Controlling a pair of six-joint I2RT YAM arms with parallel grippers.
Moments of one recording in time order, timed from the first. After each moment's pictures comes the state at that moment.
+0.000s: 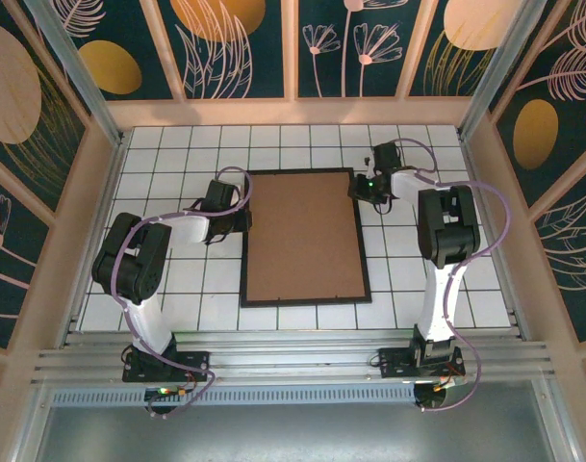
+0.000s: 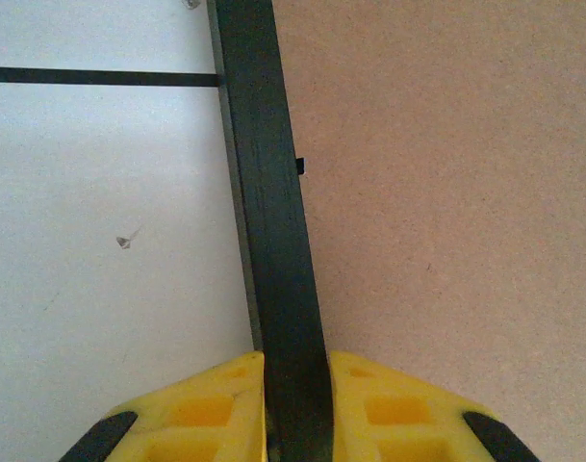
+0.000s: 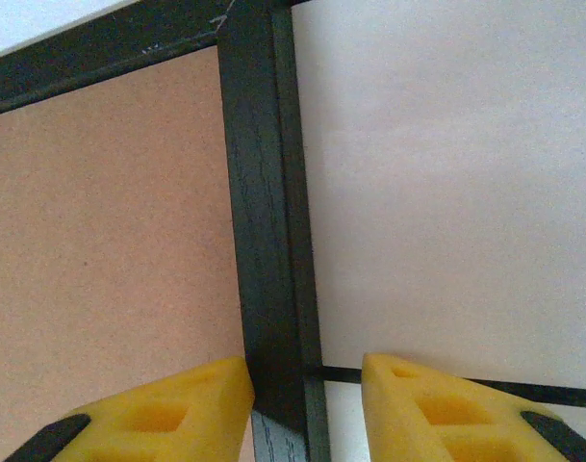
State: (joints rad) left arm -0.35 1.84 0.95 -0.01 0.13 -0.37; right arm 0.19 2.09 1.41 -0.36 -0.24 0.33
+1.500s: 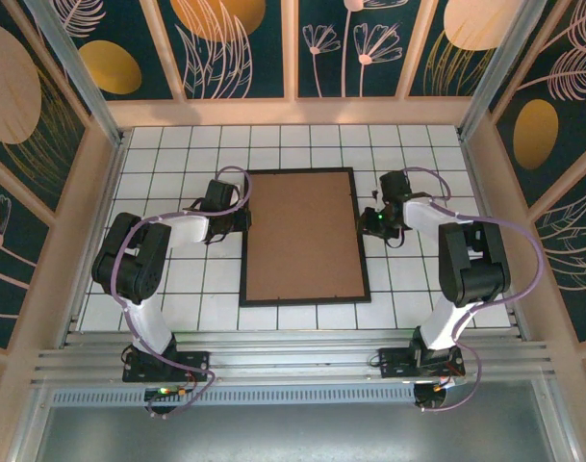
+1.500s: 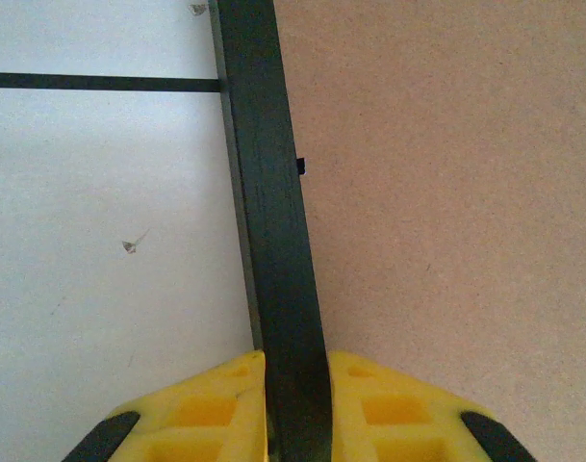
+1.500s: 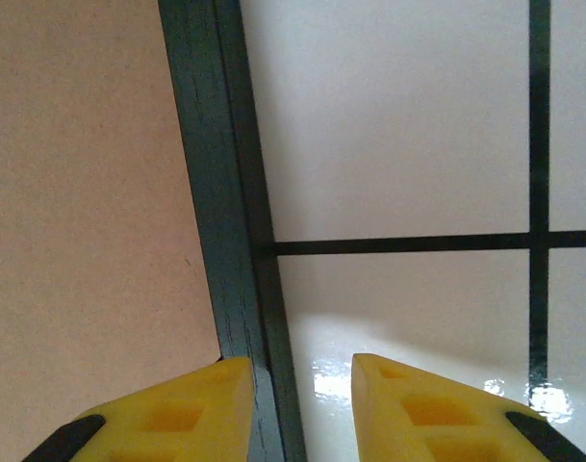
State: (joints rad) left arm -0.35 1.84 0.95 -0.01 0.13 -0.37; right arm 0.20 1.72 1.01 -0.49 -0.24 0.34
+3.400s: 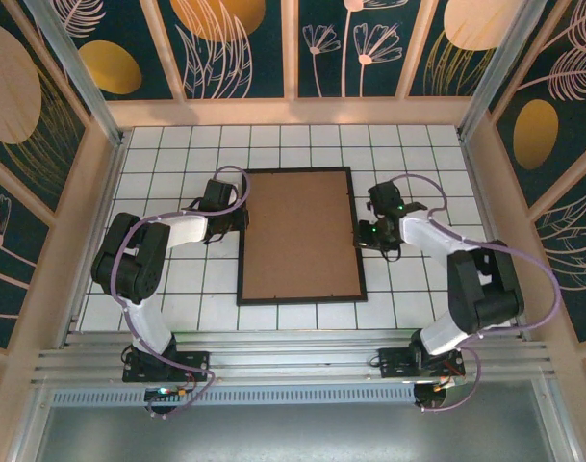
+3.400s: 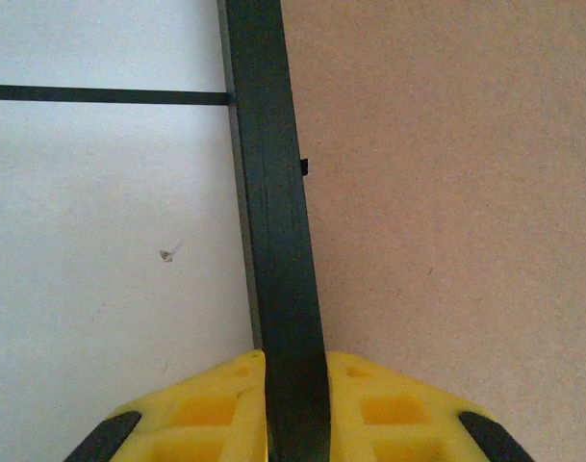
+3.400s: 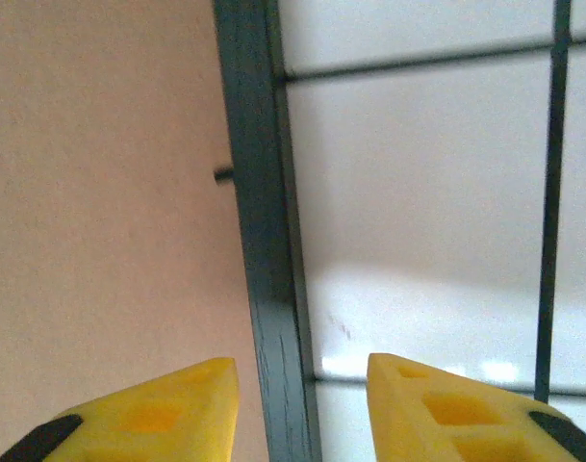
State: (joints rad) left arm -0.34 1.84 0.95 -0.01 0.11 -0.37; right arm 0.33 1.53 0.90 -0.61 -0.13 0.40
